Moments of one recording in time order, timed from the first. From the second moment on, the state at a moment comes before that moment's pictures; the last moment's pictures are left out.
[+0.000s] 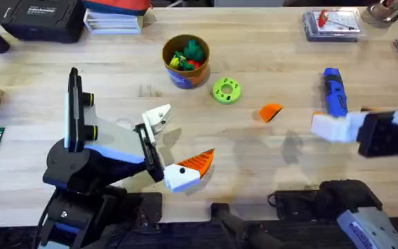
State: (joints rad) left arm -0.24 0.01 0.01 -0.09 0.95 -0.20; right arm 0.00 0.50 0.85 -1.19 -0.03 -0.01
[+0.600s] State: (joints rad) left arm -0.24 0.01 0.01 -0.09 0.95 -0.19; right arm 0.00 0.64 0.88 -1.07 -0.22 0.02
